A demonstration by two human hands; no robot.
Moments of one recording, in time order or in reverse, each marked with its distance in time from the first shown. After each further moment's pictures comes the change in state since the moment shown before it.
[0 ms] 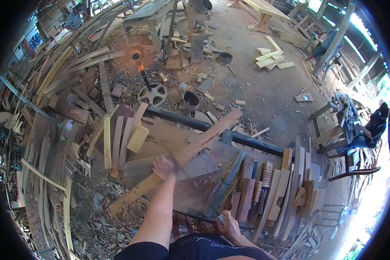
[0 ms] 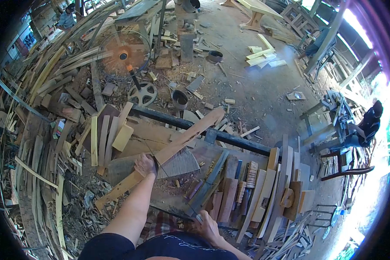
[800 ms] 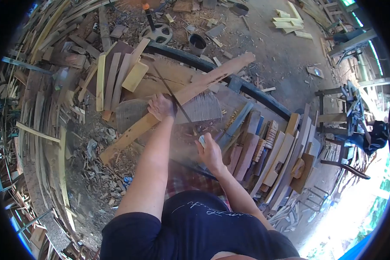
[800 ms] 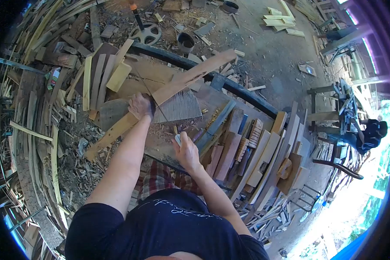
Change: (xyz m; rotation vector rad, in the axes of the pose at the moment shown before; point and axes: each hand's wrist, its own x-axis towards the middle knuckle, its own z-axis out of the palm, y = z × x) left_hand 0.011 -0.014 0.039 0.000 0.149 0.031; right_hand 0.098 -0.015 0.055 -0.048 0.043 -0.223
